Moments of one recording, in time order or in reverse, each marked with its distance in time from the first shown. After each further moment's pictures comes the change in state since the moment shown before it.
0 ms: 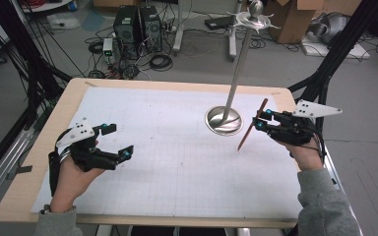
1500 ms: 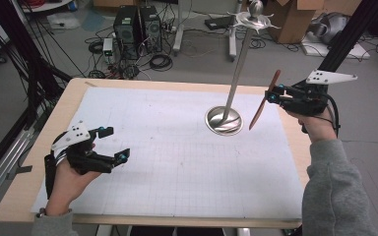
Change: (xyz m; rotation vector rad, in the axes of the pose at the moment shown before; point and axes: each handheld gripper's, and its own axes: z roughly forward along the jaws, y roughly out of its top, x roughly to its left) left arm 0.003 -0.006 -0.009 -0.001 -0.015 -0.014; right arm -0.057 0.045 -0.005 0.020 -0.034 0.035
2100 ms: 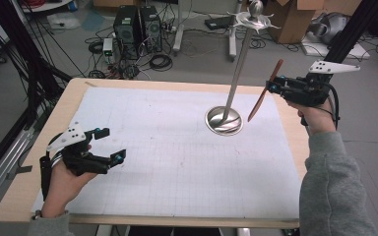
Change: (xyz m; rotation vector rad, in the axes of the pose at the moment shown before) left arm 0.003 -0.003 -0.010 -0.002 0.016 0.001; right arm -0.011 0.017 0.004 -0.035 -0.014 0.038
